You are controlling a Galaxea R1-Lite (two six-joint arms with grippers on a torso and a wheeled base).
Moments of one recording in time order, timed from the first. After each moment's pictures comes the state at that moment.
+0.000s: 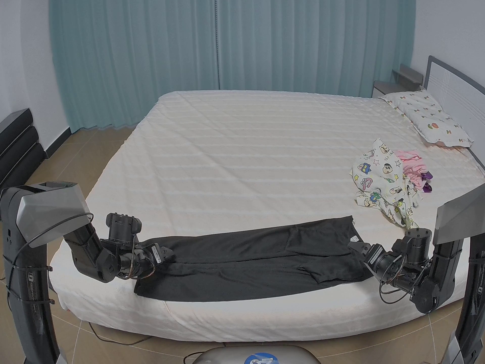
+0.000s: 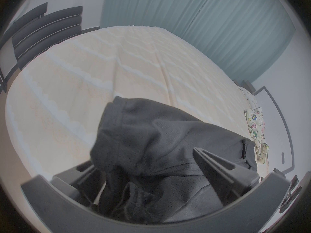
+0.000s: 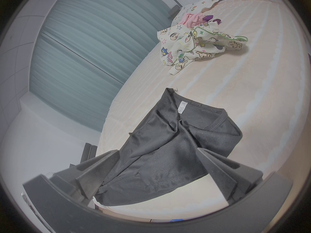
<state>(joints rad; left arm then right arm) -0.14 2.32 -0.78 -0.75 -0.07 -0.56 0.18 2.27 -0.26 -1.55 0.10 0.88</state>
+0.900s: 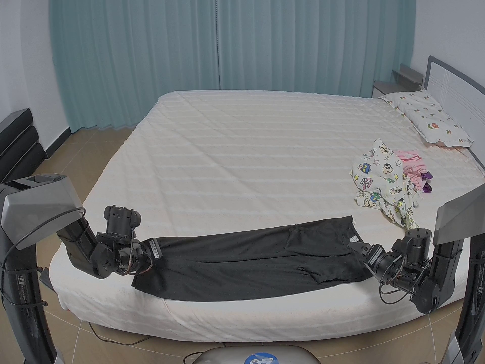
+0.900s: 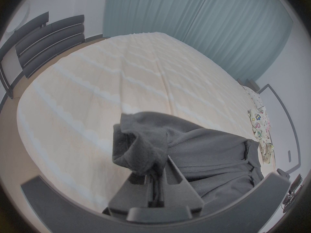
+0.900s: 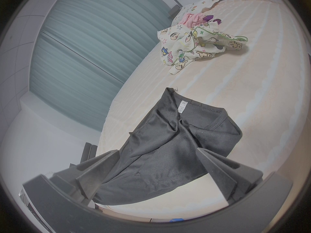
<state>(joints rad) -0.18 2.23 -0.78 -0.68 0.03 -0.54 0.18 2.27 -0.26 -1.55 0.10 0.88</state>
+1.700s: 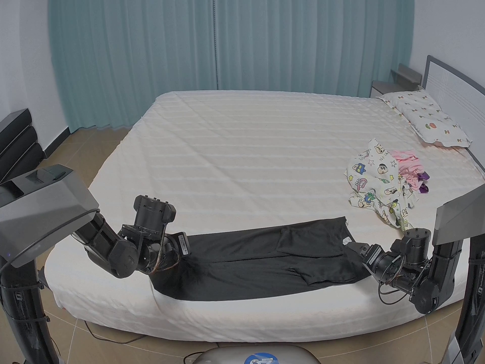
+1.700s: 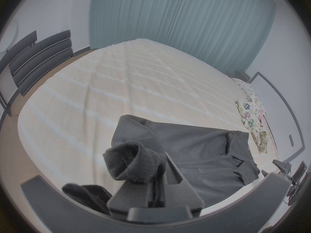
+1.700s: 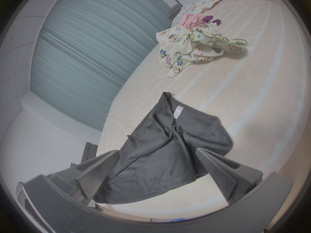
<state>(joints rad) -0.38 2.16 -0.88 -0.53 0.17 -0.55 0.18 2.27 -0.26 -1.55 0.10 0.88</state>
